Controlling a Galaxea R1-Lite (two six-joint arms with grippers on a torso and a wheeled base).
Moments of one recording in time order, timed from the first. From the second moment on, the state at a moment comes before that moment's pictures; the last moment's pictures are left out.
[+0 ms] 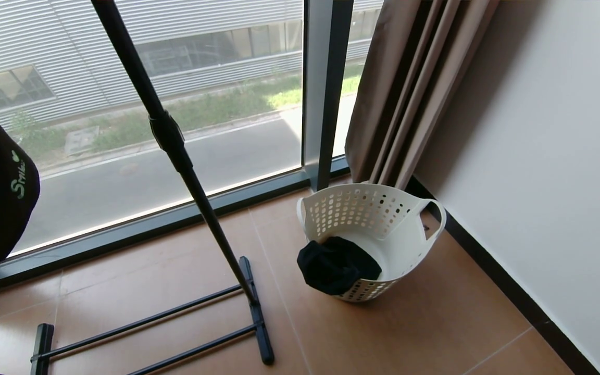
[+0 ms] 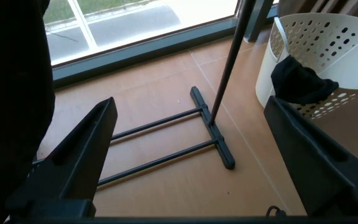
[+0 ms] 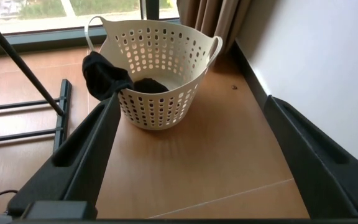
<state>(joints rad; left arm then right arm) 0.00 0.00 -0.03 0.08 0.01 0.01 0.00 0.00 -0.02 0.04 0.11 -0.05</state>
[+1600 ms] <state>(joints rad) 0.00 0.00 -0.03 0.08 0.01 0.01 0.00 0.00 -0.02 0.04 0.11 -0.05</state>
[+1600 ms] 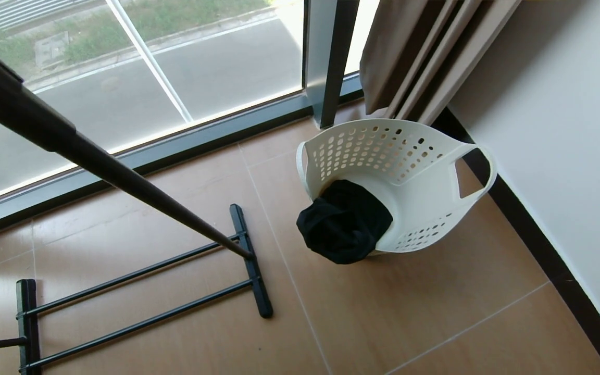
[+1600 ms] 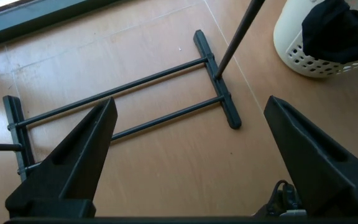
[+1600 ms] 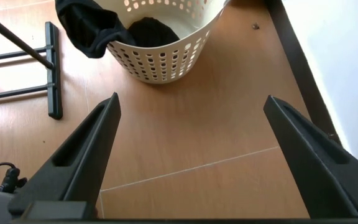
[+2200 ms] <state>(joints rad) 0.00 0.00 -0.03 0.08 0.01 0.02 0.00 0.00 -0.02 0.04 0.11 -0.04</state>
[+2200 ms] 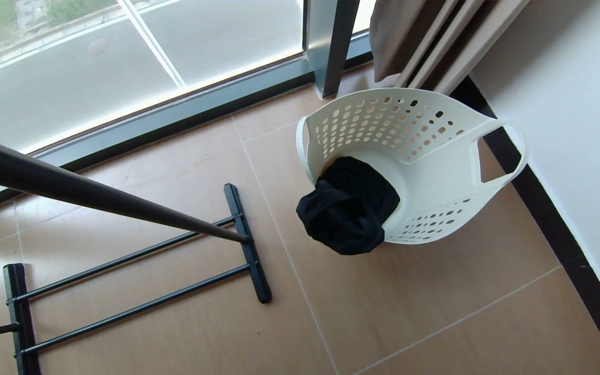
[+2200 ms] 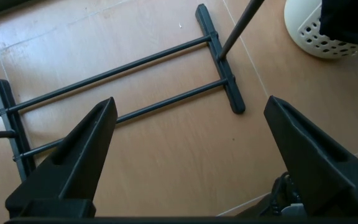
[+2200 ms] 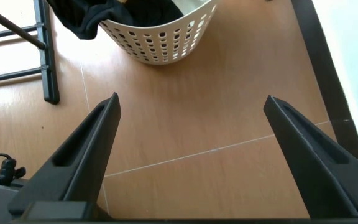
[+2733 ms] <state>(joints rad) 0.00 0.00 -0.03 0.08 0.01 0.02 0.00 0.00 -0.02 0.04 0.10 -0.05</state>
